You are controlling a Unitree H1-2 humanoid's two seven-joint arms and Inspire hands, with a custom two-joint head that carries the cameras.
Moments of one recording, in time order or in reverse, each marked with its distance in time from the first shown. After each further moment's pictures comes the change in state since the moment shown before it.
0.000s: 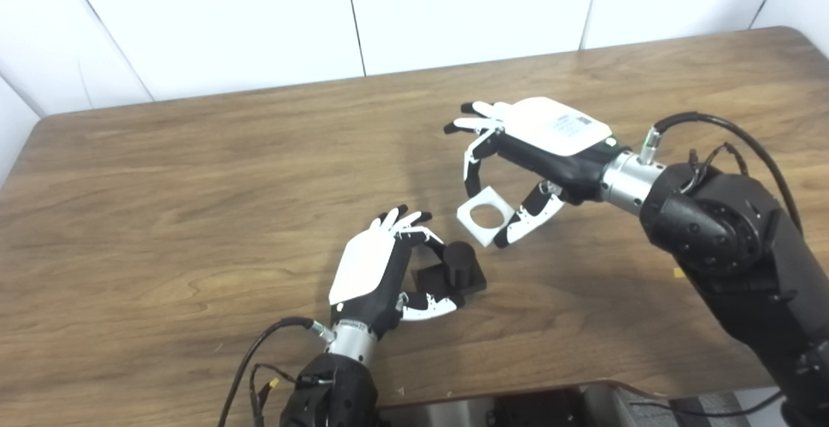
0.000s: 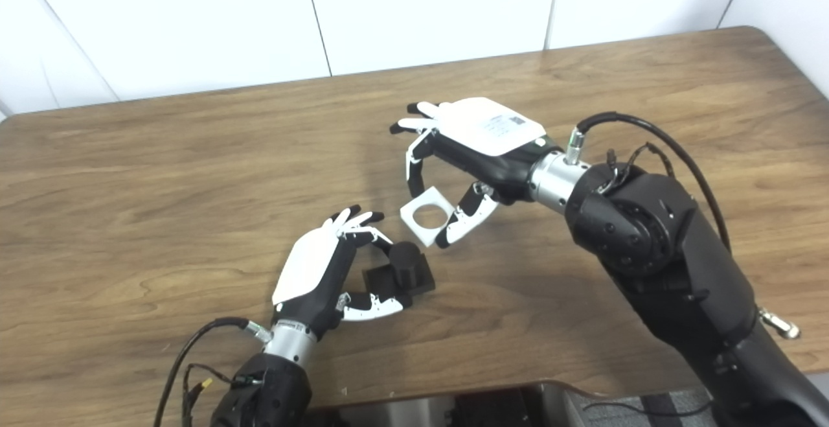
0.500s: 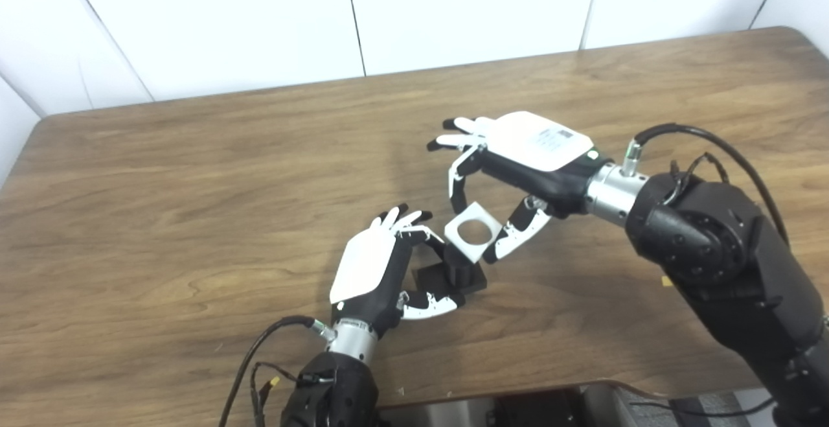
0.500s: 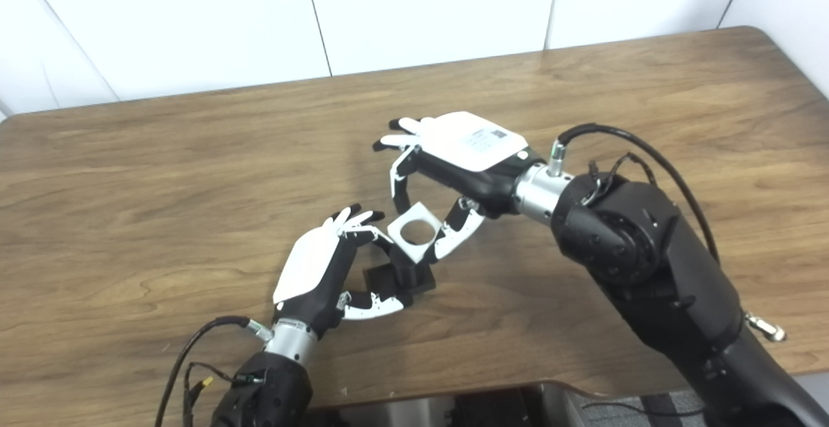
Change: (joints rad) left arm -0.005 0.000 0.000 0.004 -0.001 0.001 0.002; right arm 0.004 0.016 0.051 0.012 -0.016 -0.046 0.005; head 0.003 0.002
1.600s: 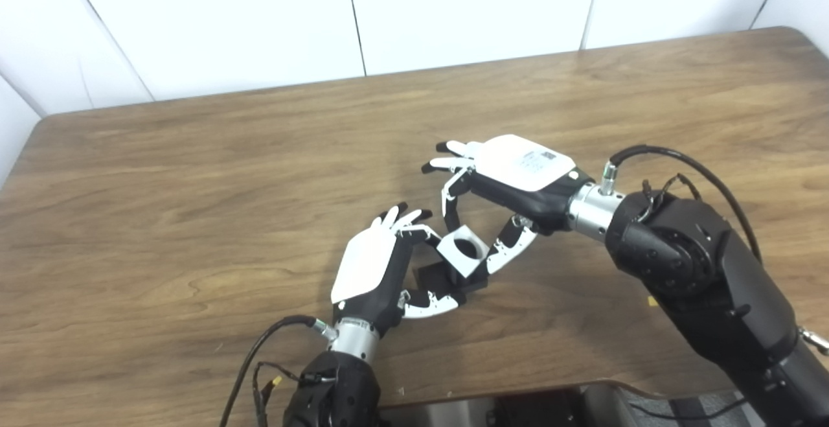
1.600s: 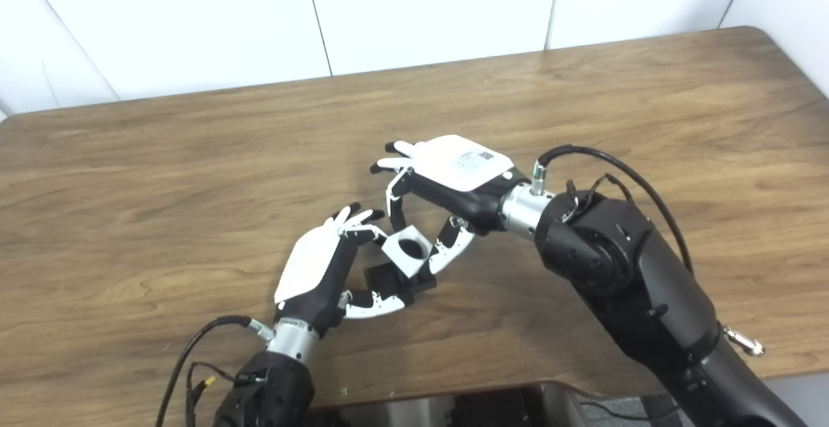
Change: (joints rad) left arm 0.001 -0.011 -0.002 0.003 0.000 0.005 0.003; right arm 0.047 0.036 0.007 0.073 -0.045 -0.065 -0.038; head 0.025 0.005
